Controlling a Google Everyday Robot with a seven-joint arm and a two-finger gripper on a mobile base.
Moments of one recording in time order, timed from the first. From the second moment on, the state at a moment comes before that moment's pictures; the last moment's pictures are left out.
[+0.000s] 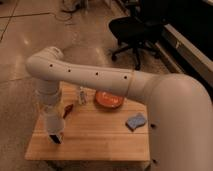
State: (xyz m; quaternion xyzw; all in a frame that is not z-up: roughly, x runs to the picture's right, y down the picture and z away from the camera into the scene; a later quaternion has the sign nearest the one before) arm -0.247 0.102 0.635 -0.24 -0.33 -0.57 0.71
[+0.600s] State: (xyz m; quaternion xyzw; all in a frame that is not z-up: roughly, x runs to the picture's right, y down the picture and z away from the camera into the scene) arm -0.259 0.127 0.648 -0.24 -0.29 -0.59 0.72
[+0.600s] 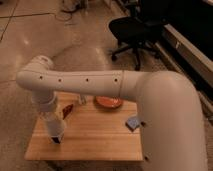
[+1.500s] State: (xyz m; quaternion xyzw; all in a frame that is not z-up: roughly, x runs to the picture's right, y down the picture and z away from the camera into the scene) arm -0.282 0.165 0.679 -0.23 -0.25 -0.60 0.72
